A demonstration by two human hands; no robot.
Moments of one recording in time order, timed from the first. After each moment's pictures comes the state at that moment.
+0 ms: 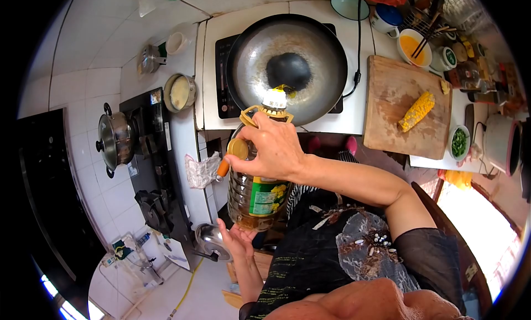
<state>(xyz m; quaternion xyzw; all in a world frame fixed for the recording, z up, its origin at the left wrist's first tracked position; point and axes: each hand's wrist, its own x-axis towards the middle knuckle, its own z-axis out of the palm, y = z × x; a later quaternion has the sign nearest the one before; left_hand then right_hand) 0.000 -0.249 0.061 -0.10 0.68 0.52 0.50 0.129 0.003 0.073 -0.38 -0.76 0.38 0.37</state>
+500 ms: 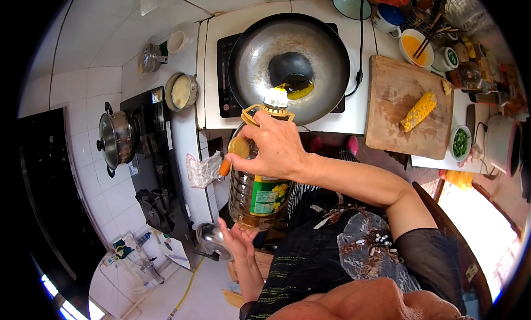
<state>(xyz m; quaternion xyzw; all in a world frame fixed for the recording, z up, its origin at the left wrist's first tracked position) 0.001 -0.247 0.060 -0.10 0.68 0.53 0.50 0.130 0.004 0.073 -0.38 -0.76 0.38 0.36</state>
